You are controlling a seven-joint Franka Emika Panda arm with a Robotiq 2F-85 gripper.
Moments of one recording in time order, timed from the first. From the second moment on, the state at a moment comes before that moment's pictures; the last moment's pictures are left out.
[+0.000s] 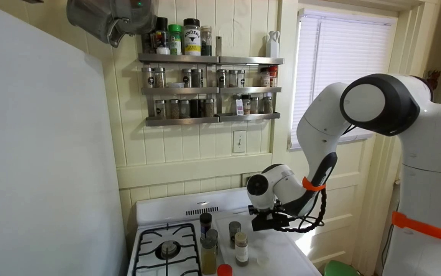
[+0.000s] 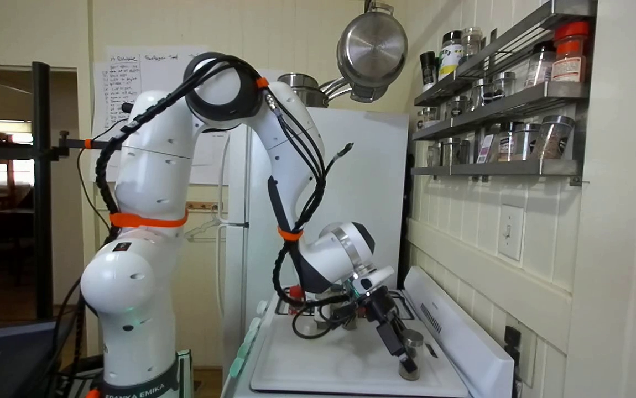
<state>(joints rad) -0.14 0.14 -0.01 -2.46 -1.56 2.56 1.94</state>
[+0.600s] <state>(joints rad) -0.13 0.14 -0.01 -2.45 -1.56 2.56 1.94</state>
